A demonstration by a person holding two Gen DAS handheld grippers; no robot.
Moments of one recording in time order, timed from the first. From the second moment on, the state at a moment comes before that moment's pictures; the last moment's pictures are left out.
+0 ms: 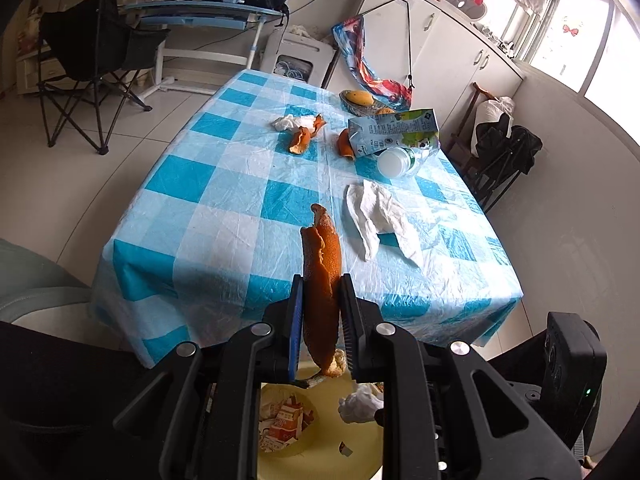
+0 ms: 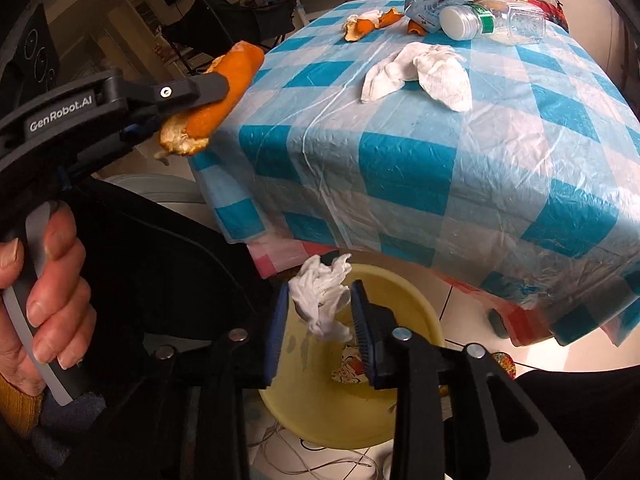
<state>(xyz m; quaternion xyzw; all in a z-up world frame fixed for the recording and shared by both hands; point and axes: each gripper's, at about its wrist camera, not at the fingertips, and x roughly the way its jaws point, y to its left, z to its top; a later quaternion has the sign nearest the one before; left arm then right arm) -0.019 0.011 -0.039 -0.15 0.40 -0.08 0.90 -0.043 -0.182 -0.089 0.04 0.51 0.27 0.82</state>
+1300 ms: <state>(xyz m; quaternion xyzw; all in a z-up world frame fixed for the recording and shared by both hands) -0.050 -0.009 -0.054 -0.09 0.42 -0.02 0.90 -0.044 -0.221 -0.075 0.09 0.44 0.16 0.88</state>
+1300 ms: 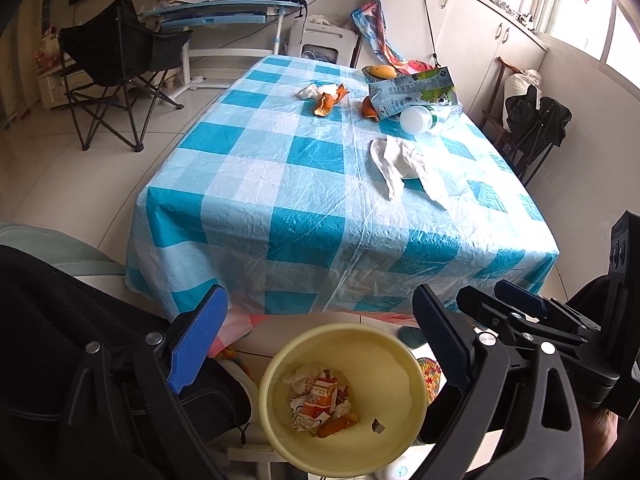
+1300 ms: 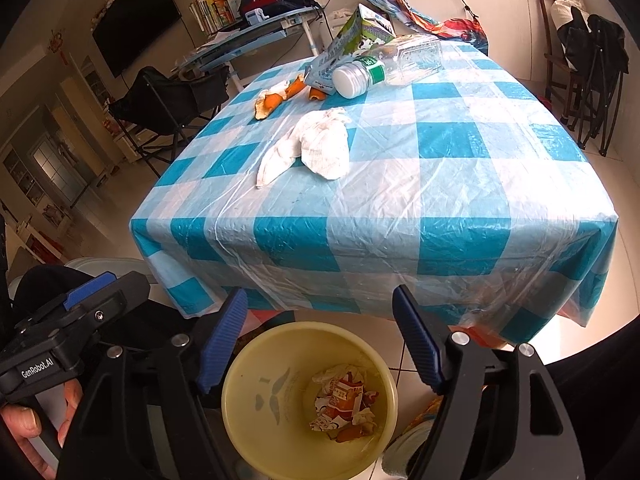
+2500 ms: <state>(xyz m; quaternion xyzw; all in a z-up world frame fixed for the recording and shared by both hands) -0.042 -0.001 -0.056 -0.10 0.41 0.01 0.90 -0.045 -0.218 -0.076 0.08 0.44 0.16 0.88</state>
